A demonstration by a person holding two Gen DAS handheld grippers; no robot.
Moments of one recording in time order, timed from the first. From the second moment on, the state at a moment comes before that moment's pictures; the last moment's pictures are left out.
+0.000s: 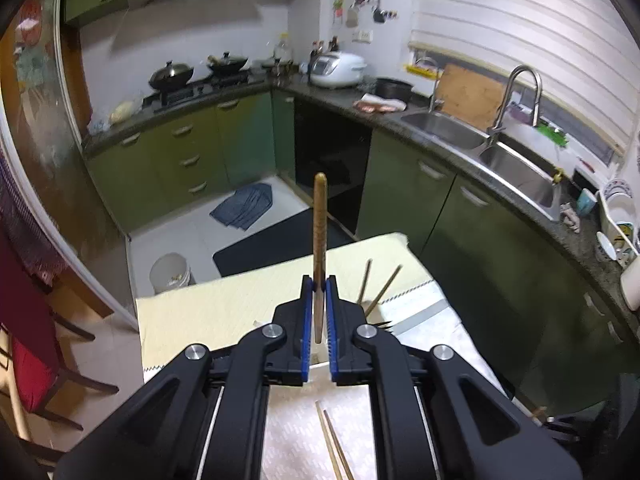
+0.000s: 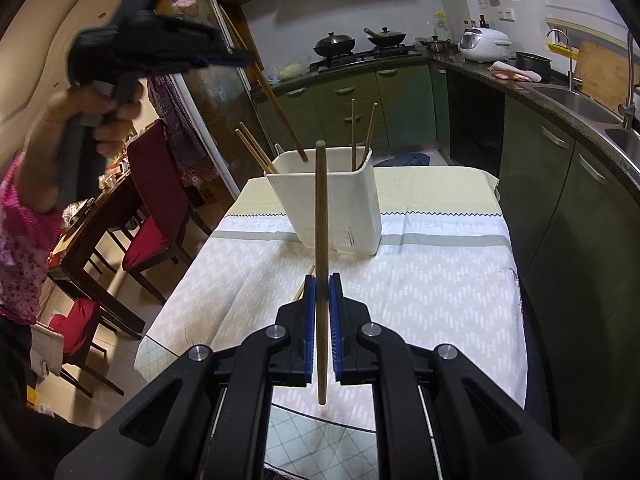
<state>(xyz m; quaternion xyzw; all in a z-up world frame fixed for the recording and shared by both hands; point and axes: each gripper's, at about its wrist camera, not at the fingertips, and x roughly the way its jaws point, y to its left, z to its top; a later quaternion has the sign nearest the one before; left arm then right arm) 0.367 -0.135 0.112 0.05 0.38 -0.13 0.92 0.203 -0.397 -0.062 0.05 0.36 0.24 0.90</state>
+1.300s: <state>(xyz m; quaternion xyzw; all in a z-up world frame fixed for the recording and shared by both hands) 0.265 -0.046 0.012 0.02 0.47 -0.15 0.87 0.367 -0.343 0.042 0.09 0.22 0.16 0.96</state>
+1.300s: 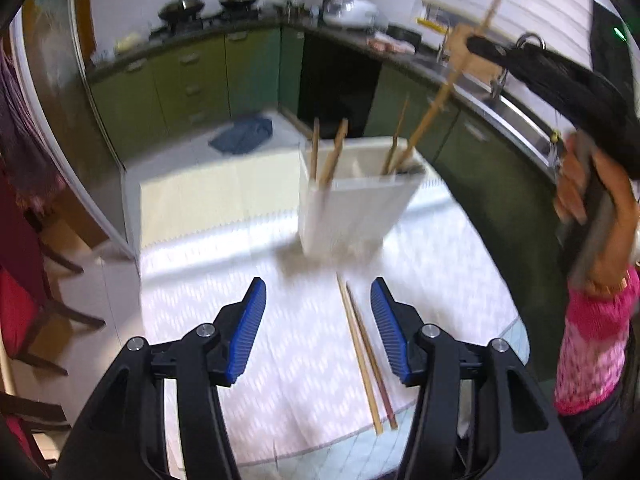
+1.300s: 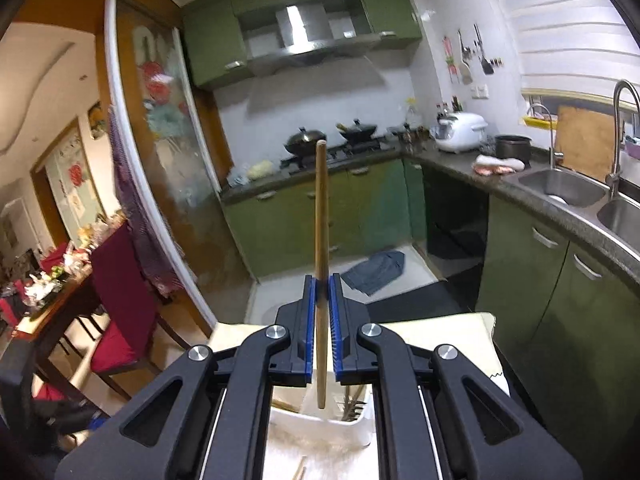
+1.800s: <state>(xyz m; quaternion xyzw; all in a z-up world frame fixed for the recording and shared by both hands) 0.275 -0.070 -0.061 0.04 0.55 -0.14 0.83 0.347 -0.335 -0.017 0.05 0.25 0.18 0.95</state>
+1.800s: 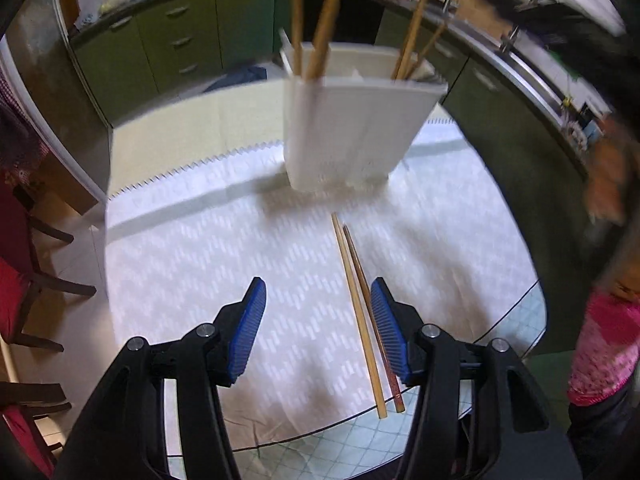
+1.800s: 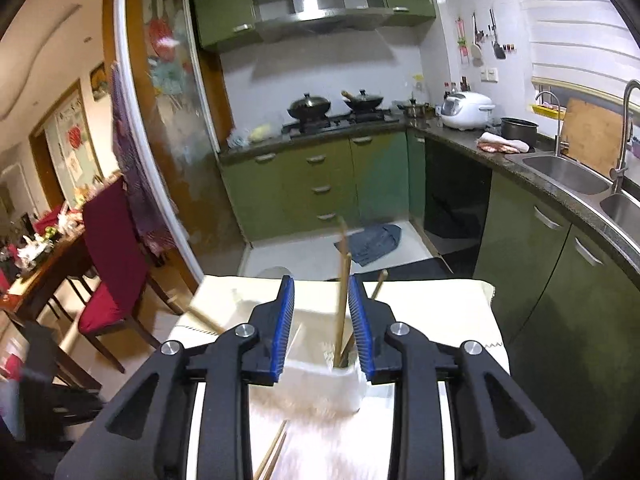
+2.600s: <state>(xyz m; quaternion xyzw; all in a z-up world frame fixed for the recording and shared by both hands) 0.318 -0.120 -0.173 0.07 0.65 -0.07 0.75 0.230 -0.442 -0.071 0.10 0.29 0.19 0.93</state>
